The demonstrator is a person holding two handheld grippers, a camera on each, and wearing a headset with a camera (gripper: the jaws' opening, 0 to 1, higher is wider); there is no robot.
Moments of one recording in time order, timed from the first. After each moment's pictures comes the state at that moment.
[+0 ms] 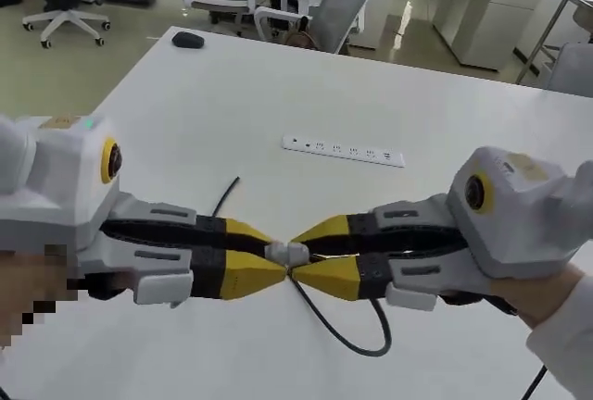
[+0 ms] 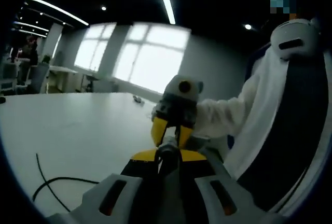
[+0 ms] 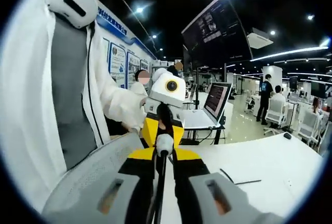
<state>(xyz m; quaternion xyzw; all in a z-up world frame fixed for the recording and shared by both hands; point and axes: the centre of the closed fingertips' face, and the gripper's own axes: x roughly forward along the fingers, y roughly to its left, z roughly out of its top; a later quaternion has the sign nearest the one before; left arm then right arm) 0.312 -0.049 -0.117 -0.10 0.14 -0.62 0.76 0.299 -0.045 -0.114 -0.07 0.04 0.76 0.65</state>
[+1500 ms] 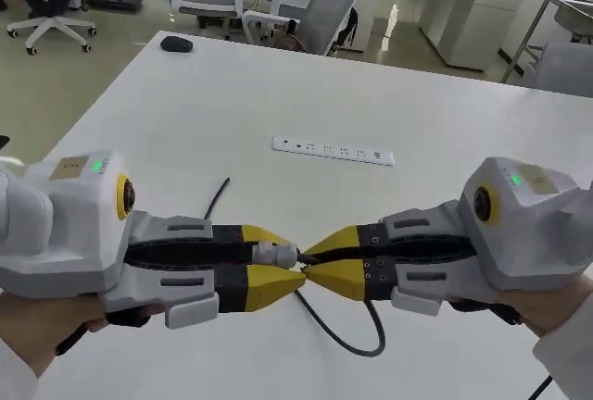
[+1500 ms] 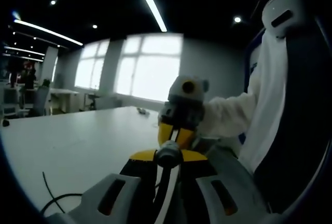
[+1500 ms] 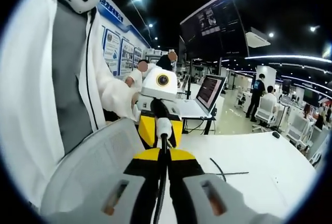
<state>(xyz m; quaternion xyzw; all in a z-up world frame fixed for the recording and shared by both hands) 0.306 -0.065 -0.126 -0.06 0.06 -0.61 0.79 0.300 -0.061 -0.139 -0.14 0.06 0.72 0.68</state>
